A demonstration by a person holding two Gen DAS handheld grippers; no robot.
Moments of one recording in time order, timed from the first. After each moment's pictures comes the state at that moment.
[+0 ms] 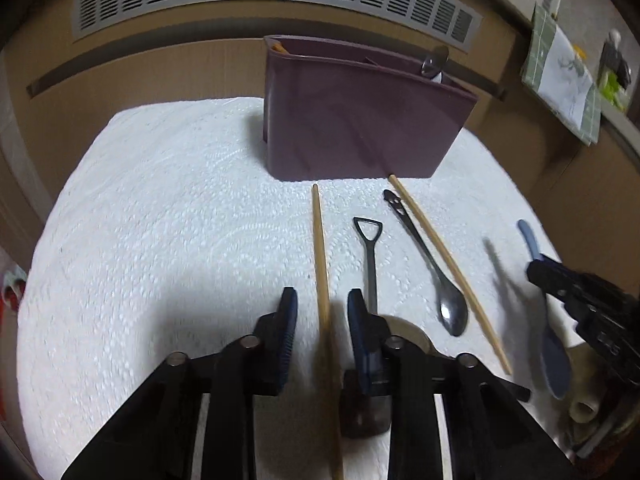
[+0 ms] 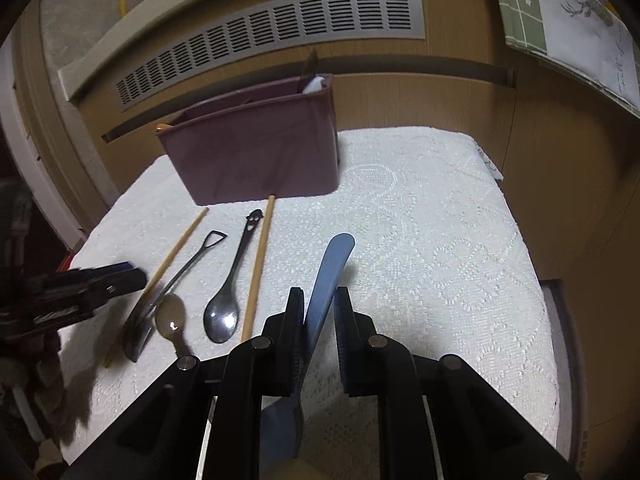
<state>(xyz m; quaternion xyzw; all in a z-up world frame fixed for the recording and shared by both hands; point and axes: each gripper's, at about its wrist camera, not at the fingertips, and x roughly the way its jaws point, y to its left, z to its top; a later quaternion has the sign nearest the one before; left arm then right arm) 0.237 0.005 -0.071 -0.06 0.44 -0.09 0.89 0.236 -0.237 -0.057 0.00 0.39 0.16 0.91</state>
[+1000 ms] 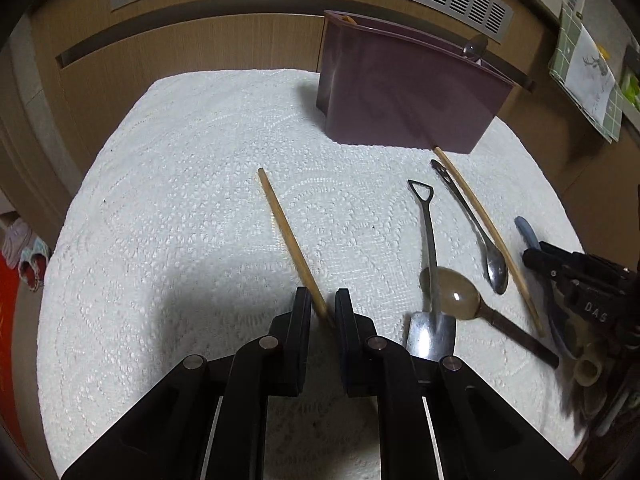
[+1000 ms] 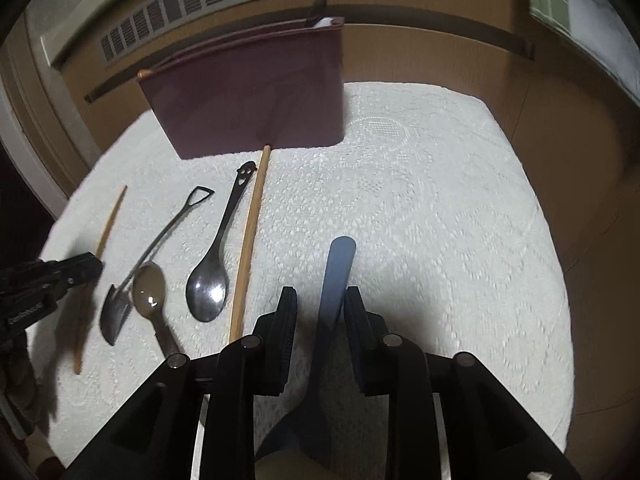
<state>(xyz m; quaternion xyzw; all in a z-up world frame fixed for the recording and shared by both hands) 0.213 0.041 -0.080 -0.07 0.48 -0.05 0.88 0.260 -0.208 -0.083 -0.04 0.46 0.14 0.87</state>
